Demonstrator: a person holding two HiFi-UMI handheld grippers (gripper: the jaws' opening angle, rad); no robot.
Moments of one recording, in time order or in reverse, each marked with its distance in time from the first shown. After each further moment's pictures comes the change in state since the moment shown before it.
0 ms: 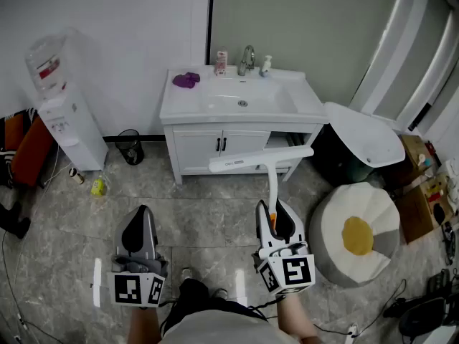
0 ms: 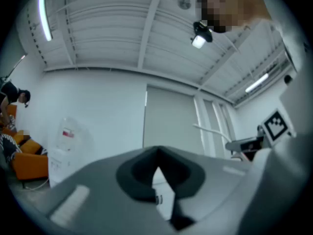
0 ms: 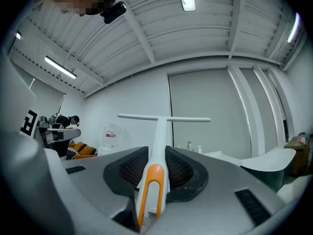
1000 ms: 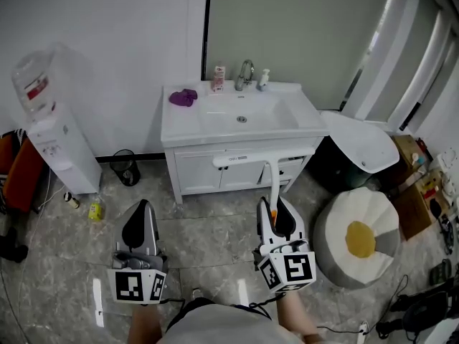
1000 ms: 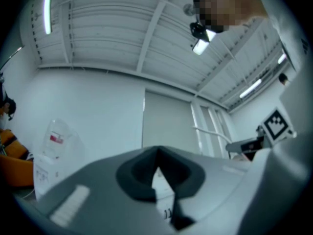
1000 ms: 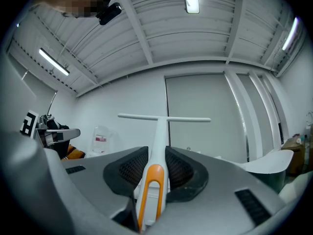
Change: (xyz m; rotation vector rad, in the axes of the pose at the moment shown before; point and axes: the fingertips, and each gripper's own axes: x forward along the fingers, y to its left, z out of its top) left arm 0.086 0.088 0.010 0.017 -0.097 -0.084; right arm 0.100 0.033 0.014 -0.001 -0.054 -0.091
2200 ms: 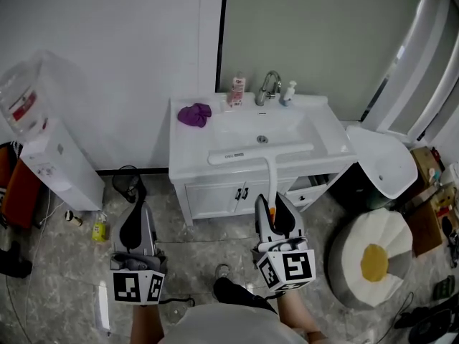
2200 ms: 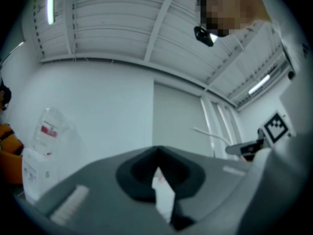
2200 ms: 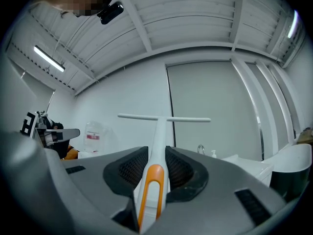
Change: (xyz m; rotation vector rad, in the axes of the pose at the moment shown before) left arm 0.194 0.124 -0.083 -0.023 0.017 0.044; right arm 0.251 -0.011 -0.054 0.013 0.023 0.043
